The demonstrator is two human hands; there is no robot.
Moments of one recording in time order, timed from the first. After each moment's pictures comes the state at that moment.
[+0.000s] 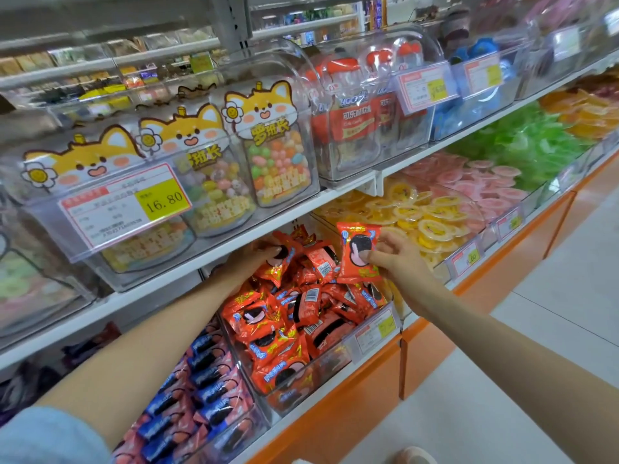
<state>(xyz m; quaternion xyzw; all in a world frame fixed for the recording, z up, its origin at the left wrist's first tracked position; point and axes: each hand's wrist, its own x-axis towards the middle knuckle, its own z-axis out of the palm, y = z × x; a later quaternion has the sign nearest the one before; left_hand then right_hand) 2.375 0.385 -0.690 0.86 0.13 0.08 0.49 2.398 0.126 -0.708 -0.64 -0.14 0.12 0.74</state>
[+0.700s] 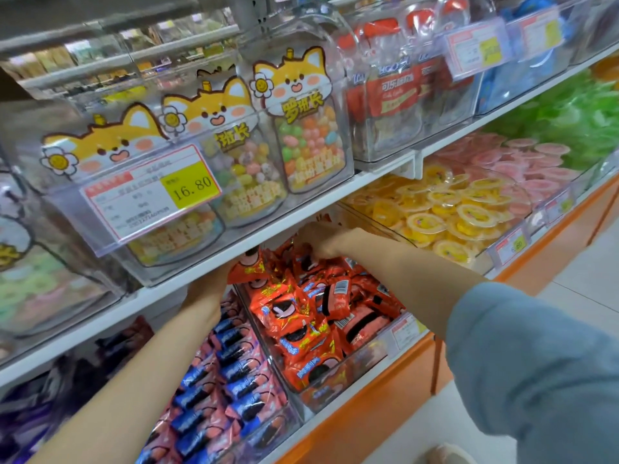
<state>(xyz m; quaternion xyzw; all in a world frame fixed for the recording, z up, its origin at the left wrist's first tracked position) 2.303 0.426 -0.687 0.71 0.28 0.25 0.60 2.465 0.288 -0.705 -0.87 -0.47 0.08 0.06</state>
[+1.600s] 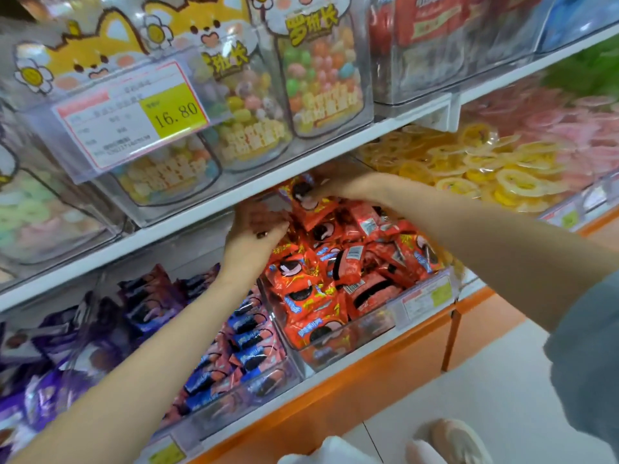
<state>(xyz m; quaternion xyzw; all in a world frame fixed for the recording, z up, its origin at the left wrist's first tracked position) 2.292 0.378 -0.696 0.84 0.20 0.26 0.42 2.462 0.274 -0.686 -0.76 -0.42 0.20 0.45</state>
